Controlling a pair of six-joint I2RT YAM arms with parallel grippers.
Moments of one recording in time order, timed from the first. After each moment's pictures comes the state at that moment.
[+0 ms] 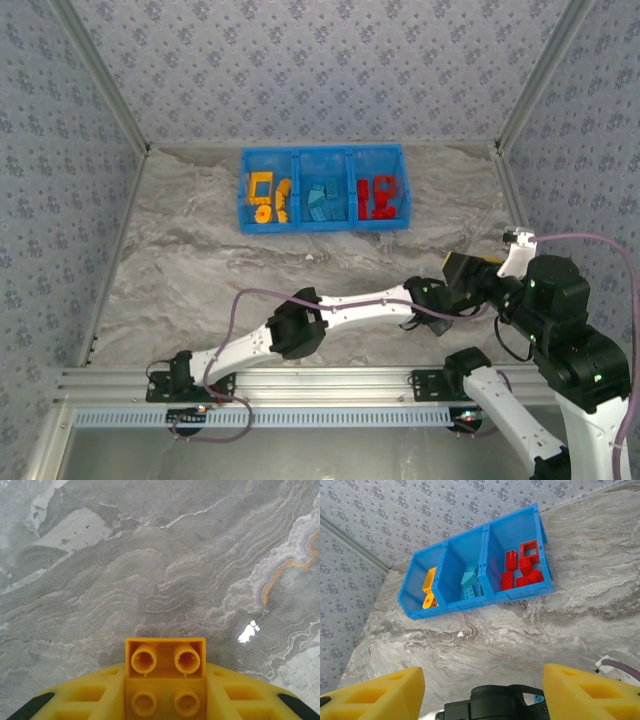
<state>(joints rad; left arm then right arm) -1.37 2.67 2.48 -0.89 -0.20 -0.39 0.34 0.55 1.28 -1.16 -0.04 0.51</state>
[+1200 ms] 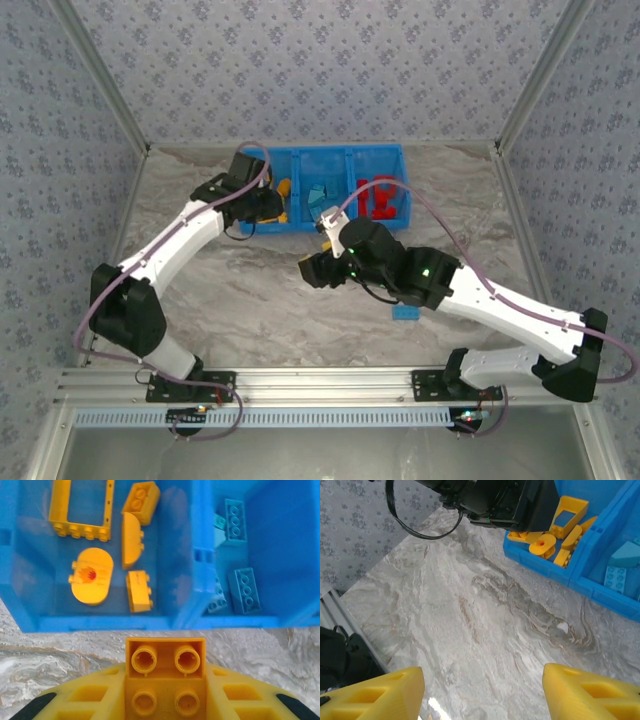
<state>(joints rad) -0.44 1.58 1.35 -0.67 0.00 -0.57 1.08 1.20 1.22 -0.58 0.13 0.37</state>
